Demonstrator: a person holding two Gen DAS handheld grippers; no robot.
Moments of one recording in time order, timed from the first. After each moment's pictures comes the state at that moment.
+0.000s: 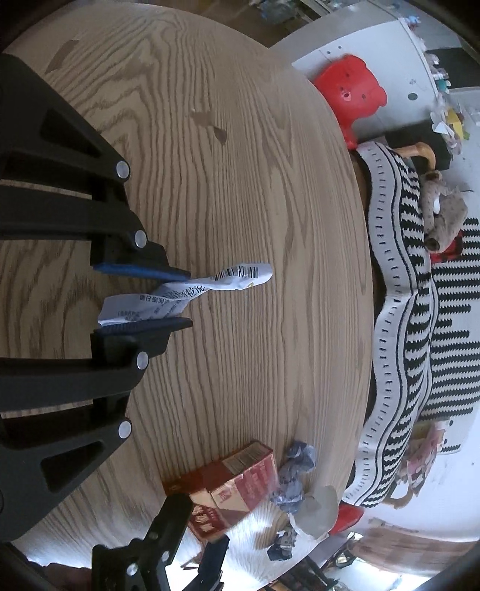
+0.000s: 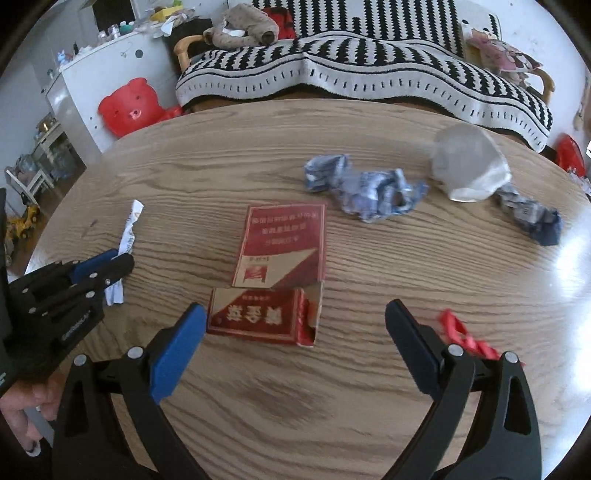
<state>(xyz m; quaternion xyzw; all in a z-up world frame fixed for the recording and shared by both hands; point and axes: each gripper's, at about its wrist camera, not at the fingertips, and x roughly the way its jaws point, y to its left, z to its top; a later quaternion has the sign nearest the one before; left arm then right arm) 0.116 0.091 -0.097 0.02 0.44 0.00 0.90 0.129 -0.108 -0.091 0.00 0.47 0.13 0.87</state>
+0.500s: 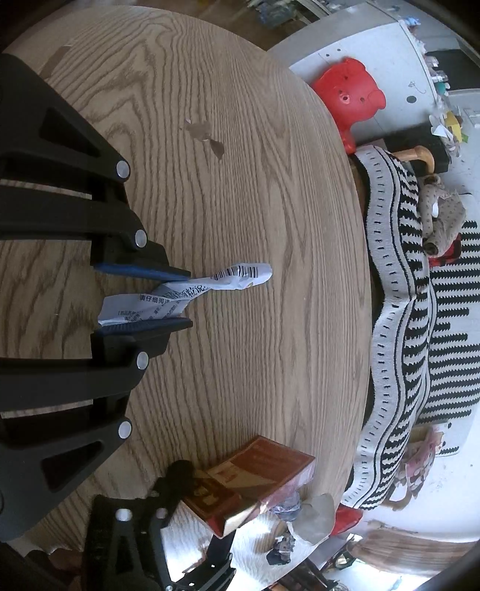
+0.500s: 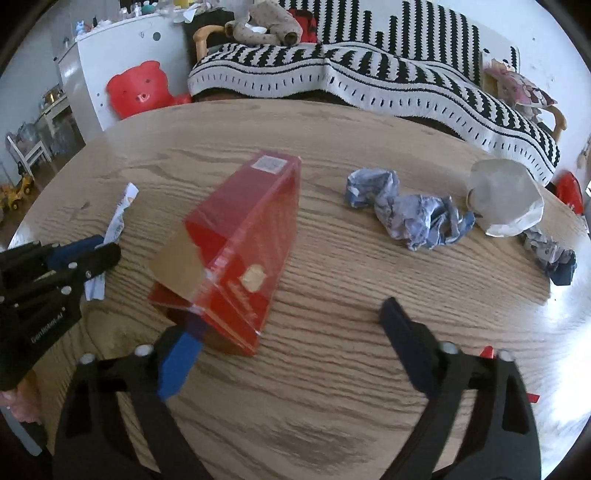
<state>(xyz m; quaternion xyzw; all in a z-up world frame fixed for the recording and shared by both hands) 0.118 0.103 -0.097 0.02 0.44 0.00 0.90 0.142 -0.071 -0.105 -0.06 0.44 0.14 0.88</state>
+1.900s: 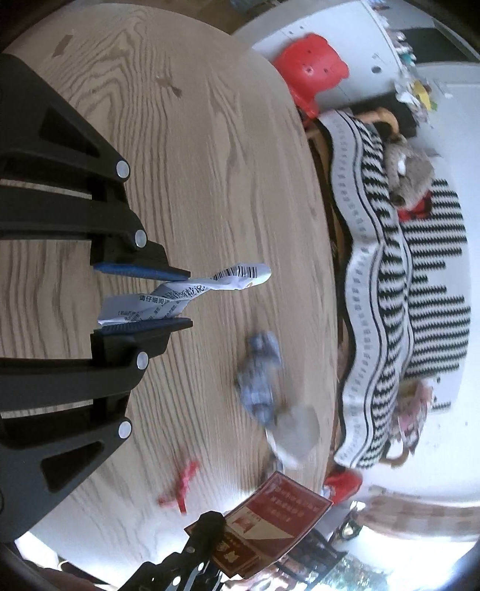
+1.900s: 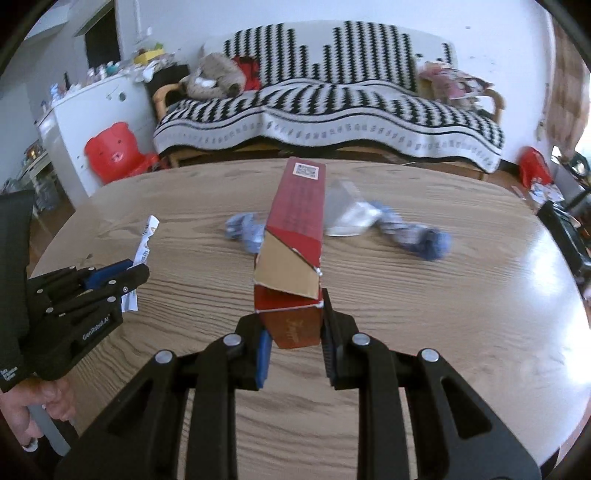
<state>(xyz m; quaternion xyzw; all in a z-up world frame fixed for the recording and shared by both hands) 0.101 -0.007 -0.052 0.04 0.40 -0.06 0.91 0.070 -0.214 -0.022 0.01 0.39 0.07 0.92</state>
